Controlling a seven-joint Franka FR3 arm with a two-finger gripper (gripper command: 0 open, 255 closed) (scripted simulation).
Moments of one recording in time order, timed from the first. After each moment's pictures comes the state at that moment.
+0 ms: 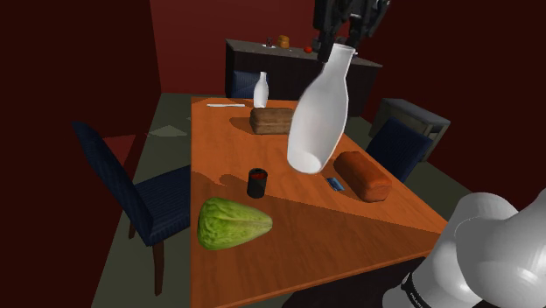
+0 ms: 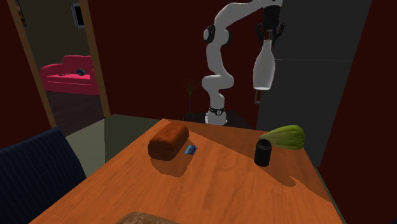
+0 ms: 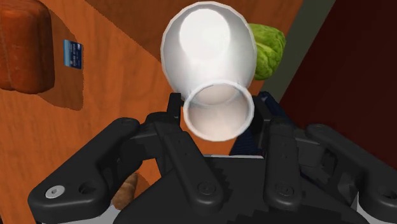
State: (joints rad) arm 0.19 -0.45 0.18 -1.69 0.00 1.33 0.59
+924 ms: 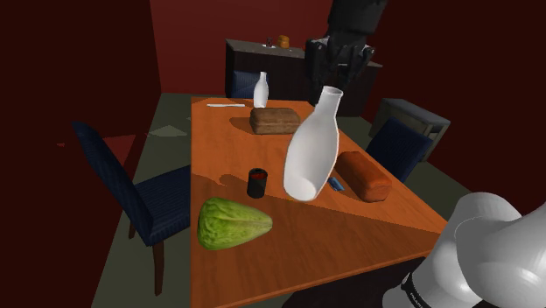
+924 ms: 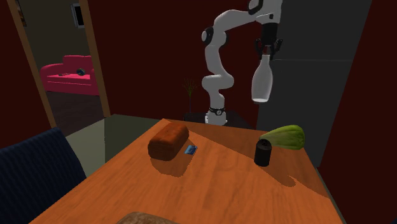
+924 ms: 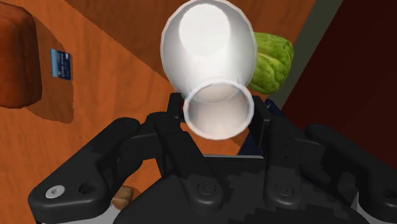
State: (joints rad) arm 0.20 -0.56 0.18 -1.97 0.02 1.50 0.60
